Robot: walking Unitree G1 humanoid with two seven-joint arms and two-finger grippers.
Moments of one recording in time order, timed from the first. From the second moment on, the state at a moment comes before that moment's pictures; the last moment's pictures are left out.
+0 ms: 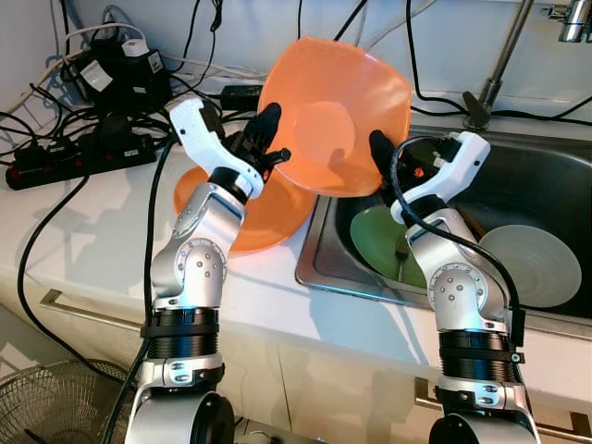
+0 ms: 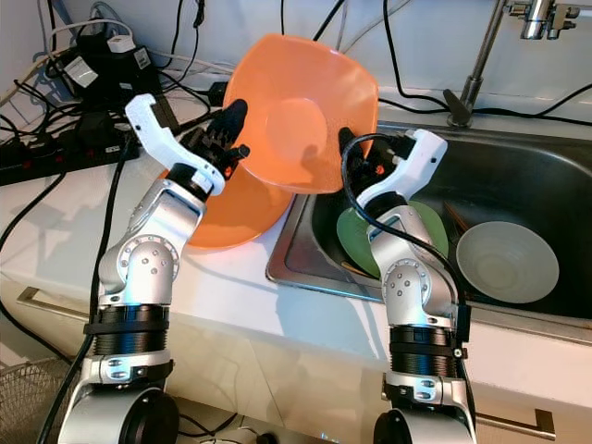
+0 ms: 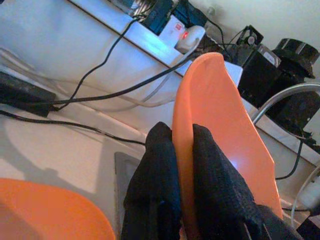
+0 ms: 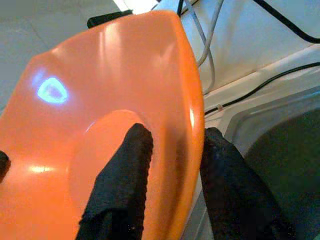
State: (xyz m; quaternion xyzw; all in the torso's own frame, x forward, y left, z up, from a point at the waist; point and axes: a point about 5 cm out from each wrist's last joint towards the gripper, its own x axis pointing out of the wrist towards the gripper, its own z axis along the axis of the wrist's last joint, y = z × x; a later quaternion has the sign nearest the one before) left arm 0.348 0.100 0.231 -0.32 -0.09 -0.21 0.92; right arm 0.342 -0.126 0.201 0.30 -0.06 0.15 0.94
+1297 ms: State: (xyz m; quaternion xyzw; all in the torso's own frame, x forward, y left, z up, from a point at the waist) left arm 0.345 0.087 0.217 -0.21 -0.06 -0.23 0.95; right arm 0.344 -0.144 0.202 0.40 -0.07 0.11 0.91
